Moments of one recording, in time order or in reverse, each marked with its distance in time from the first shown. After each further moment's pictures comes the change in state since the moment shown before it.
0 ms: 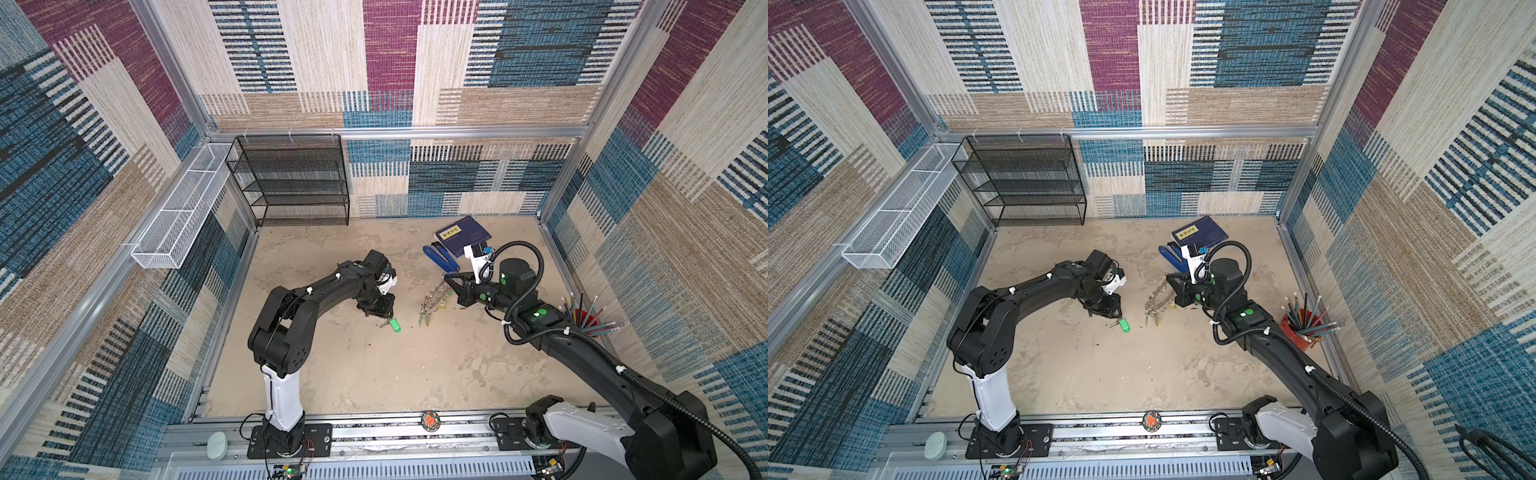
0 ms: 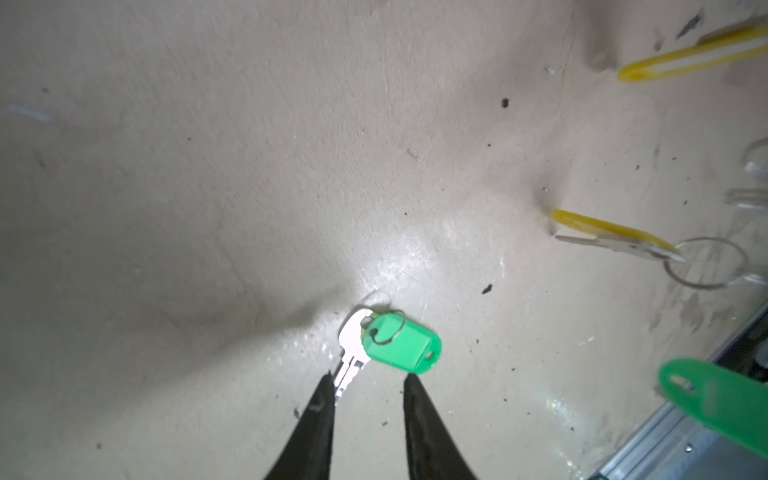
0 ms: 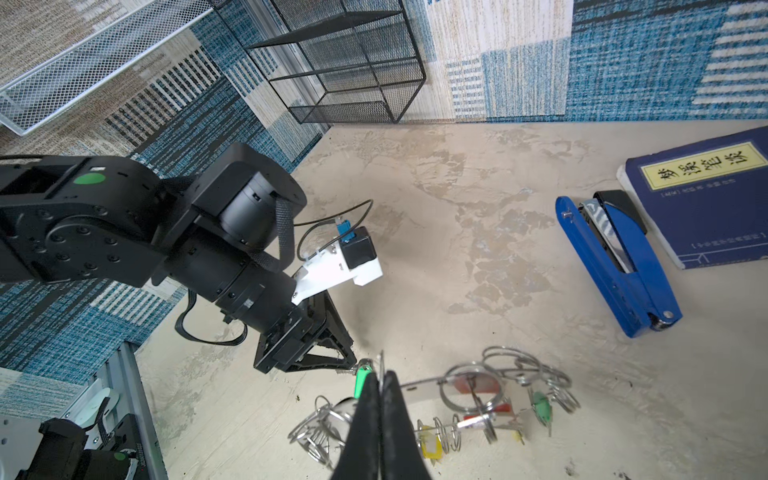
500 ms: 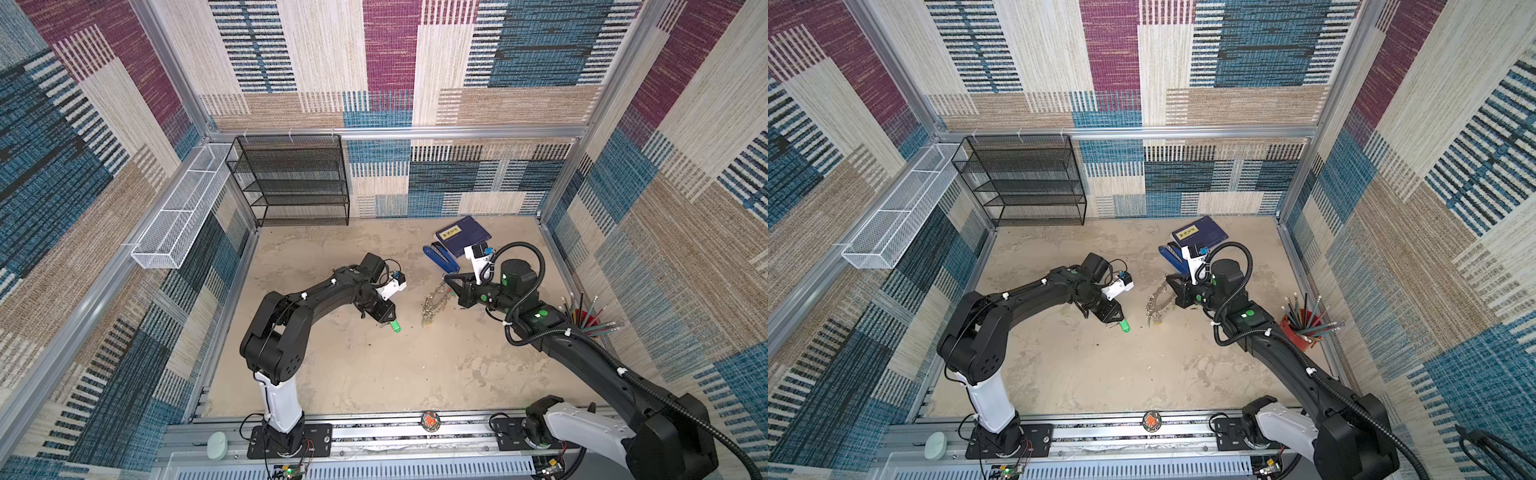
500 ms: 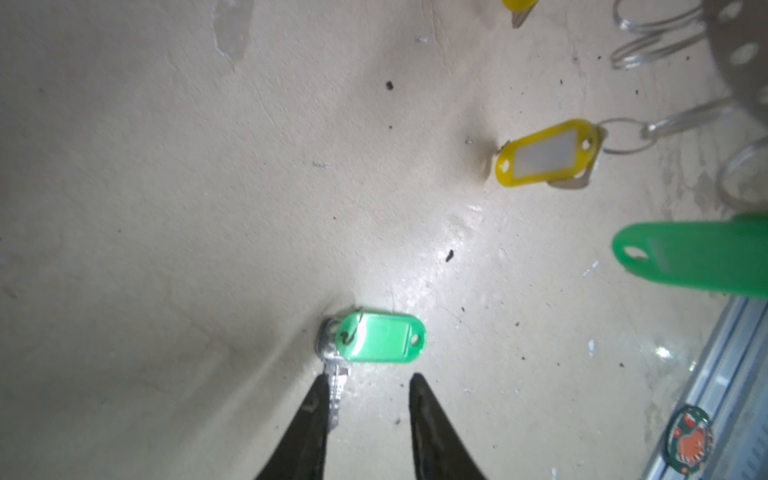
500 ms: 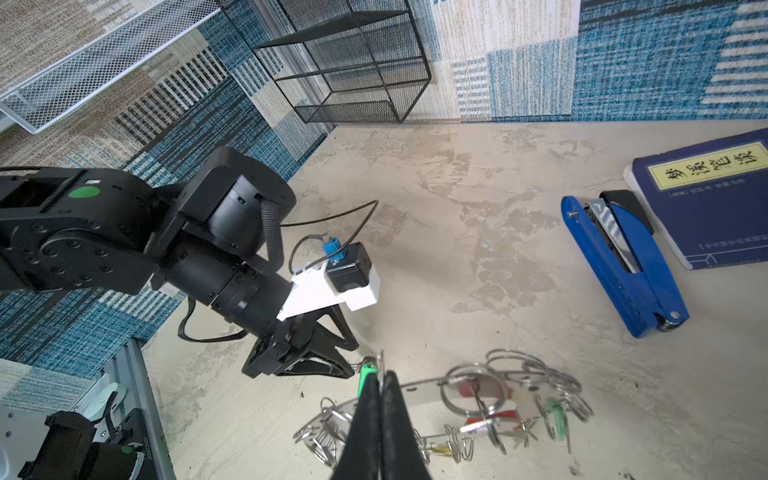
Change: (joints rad) left arm 0.007 -0.048 -0.071 0.106 0.092 0.312; right arm -0.004 -0.016 -0.010 0.000 -0.018 0.000
